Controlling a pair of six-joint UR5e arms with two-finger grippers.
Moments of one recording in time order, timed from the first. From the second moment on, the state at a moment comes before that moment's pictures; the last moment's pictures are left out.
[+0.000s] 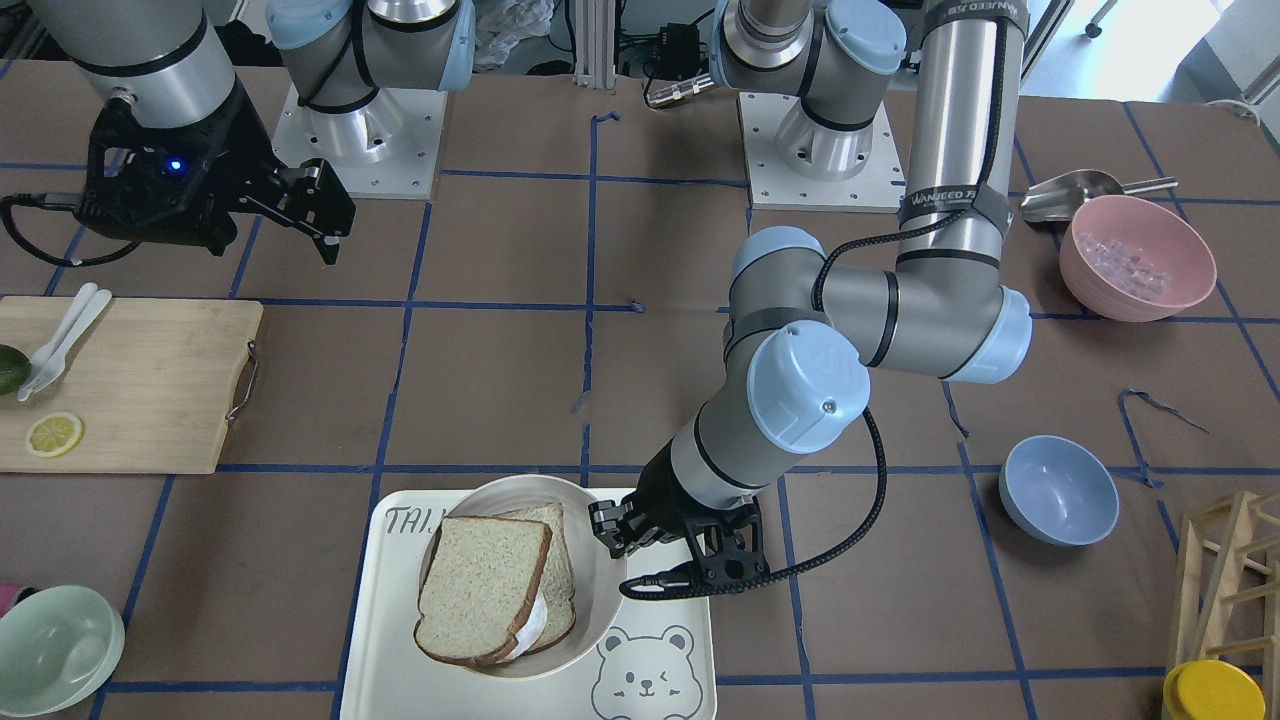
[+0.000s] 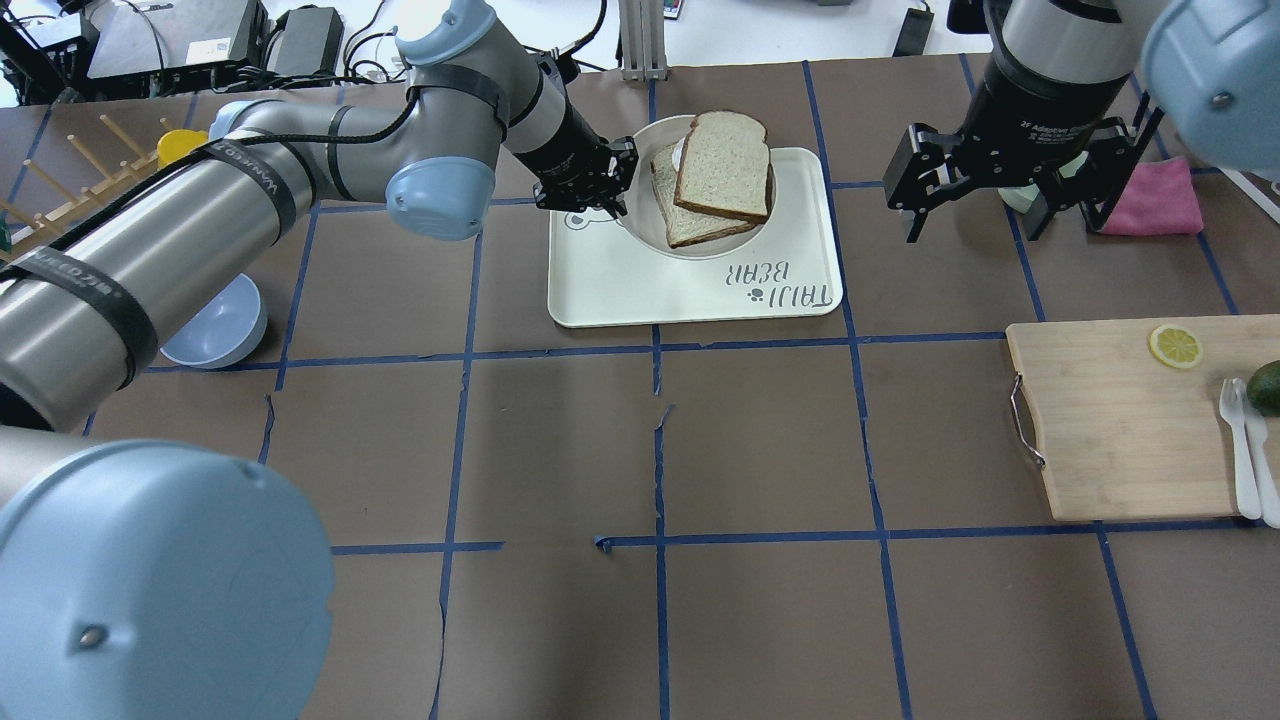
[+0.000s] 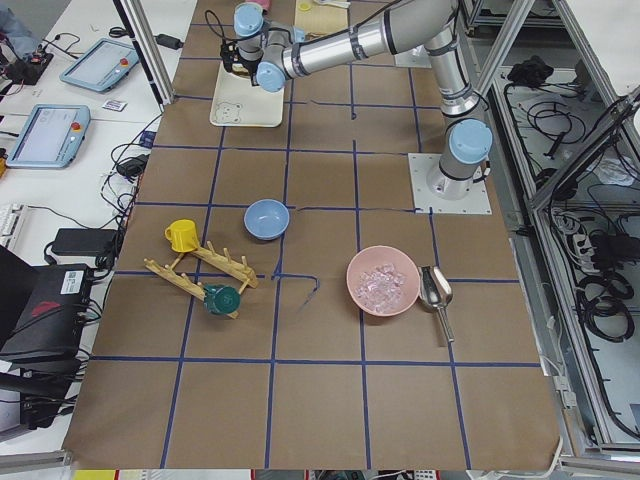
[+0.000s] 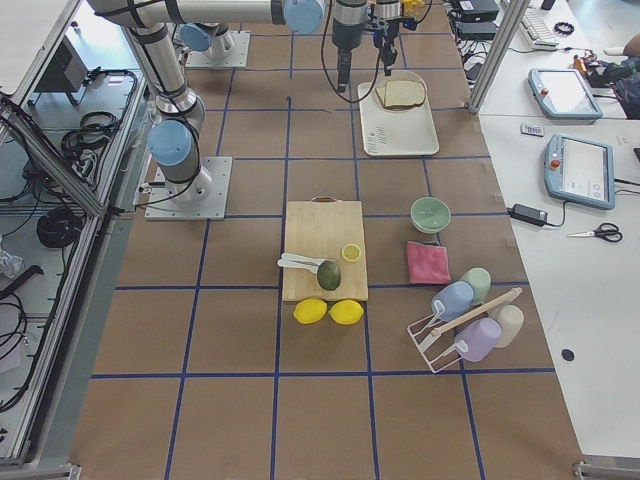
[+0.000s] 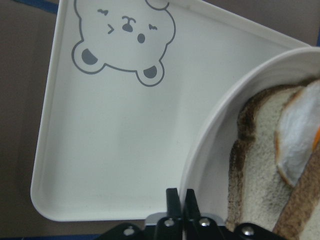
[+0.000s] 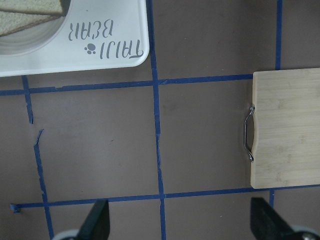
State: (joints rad) left arm -1.73 -2.17 -1.43 -0.95 1.21 -0.40; right arm 1.55 -1.56 1.55 -1.52 -1.60 0.03
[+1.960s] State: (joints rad) left arm -1.66 -1.94 -1.28 -1.44 1.49 -0.16; right arm 1.55 -1.56 1.55 -1.53 -1.59 -0.06
